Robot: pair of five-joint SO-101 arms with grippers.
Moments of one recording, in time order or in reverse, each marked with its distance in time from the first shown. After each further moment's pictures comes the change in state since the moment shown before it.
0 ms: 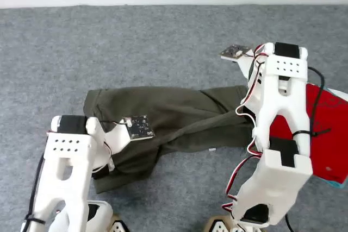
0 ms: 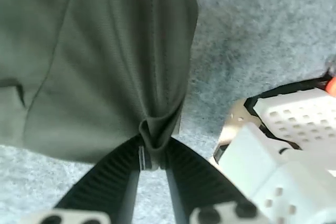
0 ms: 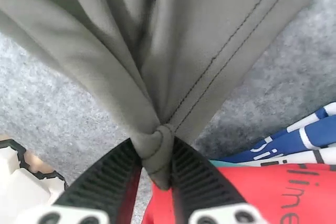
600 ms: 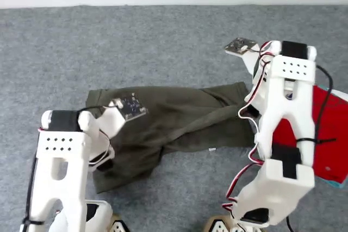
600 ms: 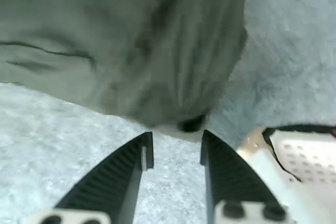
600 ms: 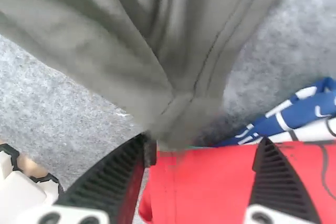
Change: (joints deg) left arm -1.0 -0.4 -9.3 0.0 12.1; right arm 0.6 -6.3 0.1 0.2 0.0
